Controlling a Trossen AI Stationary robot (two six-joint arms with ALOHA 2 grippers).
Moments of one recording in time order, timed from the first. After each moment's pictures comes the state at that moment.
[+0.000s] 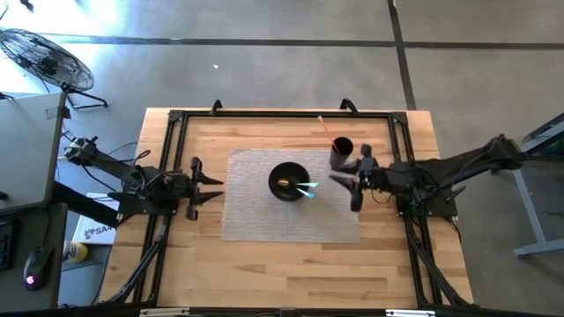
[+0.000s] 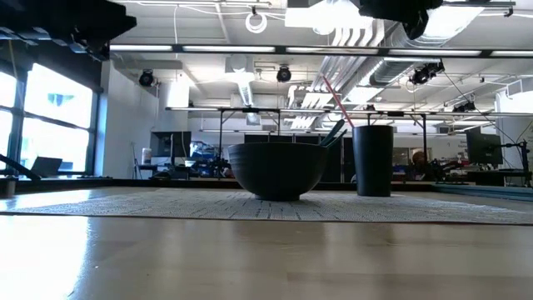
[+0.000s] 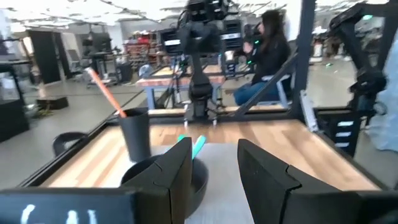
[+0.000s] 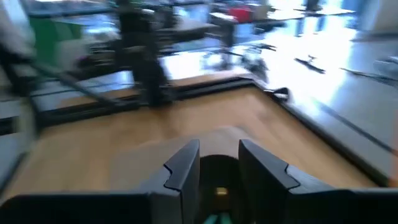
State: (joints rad) left arm -0.42 0.32 0.18 0.24 -0.44 0.08; right arm 0.26 0.89 0.69 -0.02 0.52 0.20
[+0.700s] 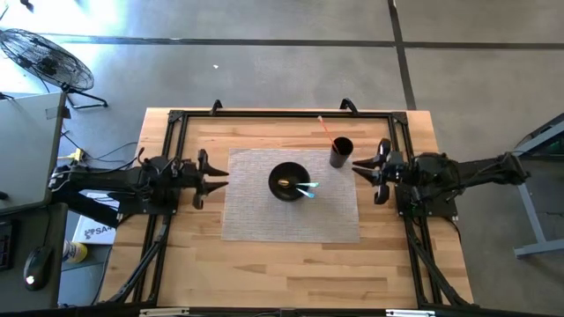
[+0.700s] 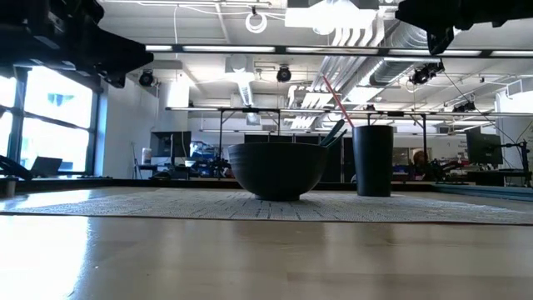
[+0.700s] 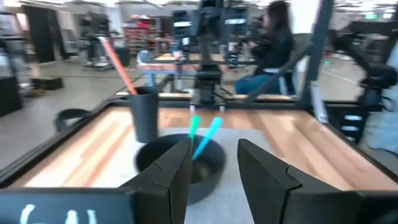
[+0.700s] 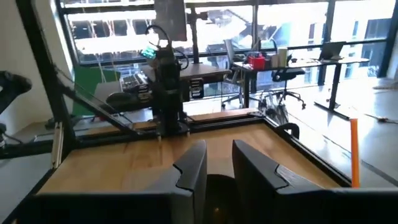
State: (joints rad) left arm 0.02 0.31 0.12 0.24 -0.01 -0.01; right arm 0.13 0.45 0.39 0.08 0.30 0.07
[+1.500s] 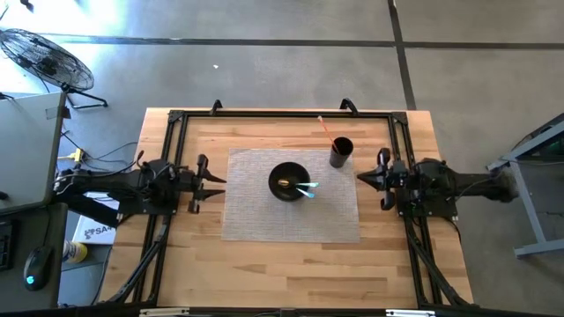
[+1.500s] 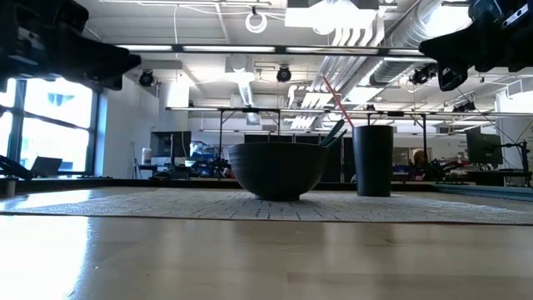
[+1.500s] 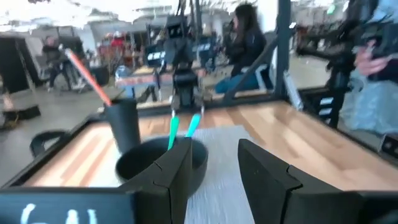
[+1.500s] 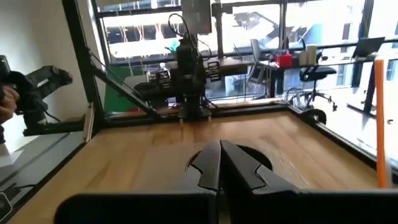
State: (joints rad) left arm 0.02 0.18 0.02 0.24 0.11 0.10; right arm 0.00 0.09 0.13 0.02 0.05 0.09
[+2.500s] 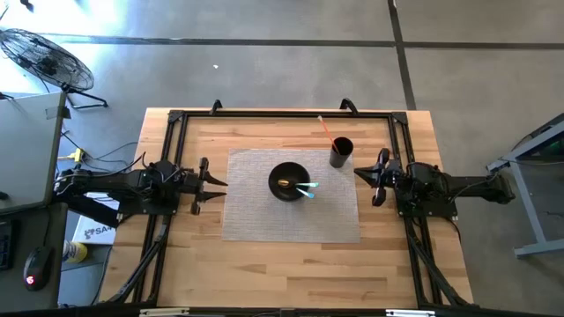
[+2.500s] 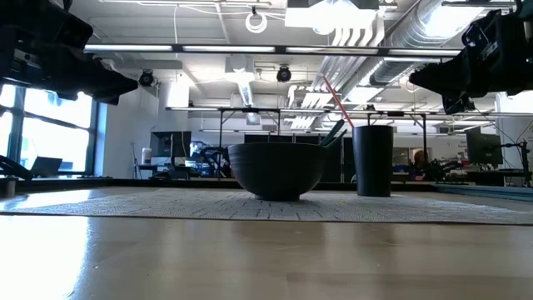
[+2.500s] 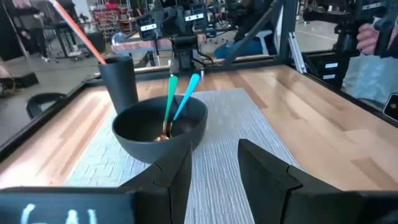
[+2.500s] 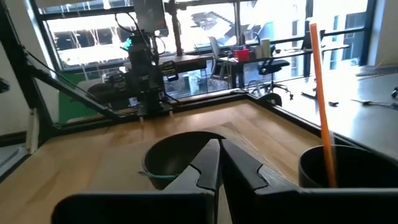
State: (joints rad) left arm 0.02 0.18 0.02 0.08 0.10 0.10; right arm -0.01 0.04 0.01 0.06 0.24 0.13
